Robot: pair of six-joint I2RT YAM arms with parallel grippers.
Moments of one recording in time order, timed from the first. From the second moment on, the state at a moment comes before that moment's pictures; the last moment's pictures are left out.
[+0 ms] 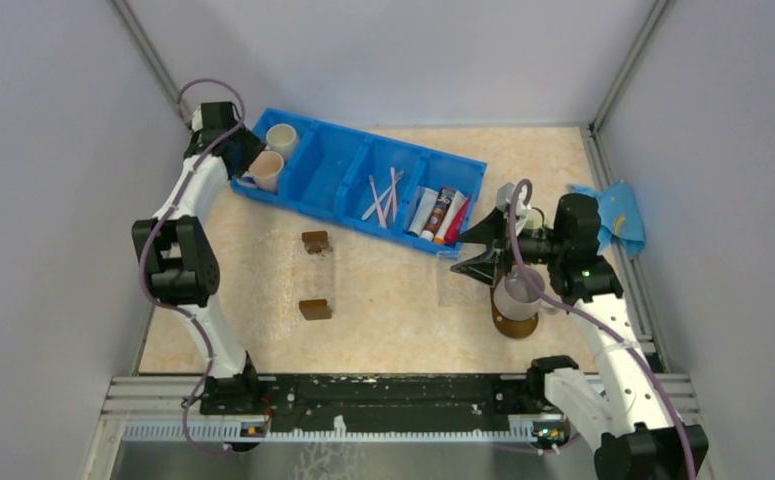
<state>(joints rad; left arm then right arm) 0.04 1.88 1.58 -0.34 -0.14 -0.76 0.12 0.85 0.78 -0.25 -1.21 -0.18</state>
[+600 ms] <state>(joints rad) 0.04 2.08 1.80 -0.64 -0.28 -0.85 0.15 0.85 0.78 -0.28 -1.17 -0.22</state>
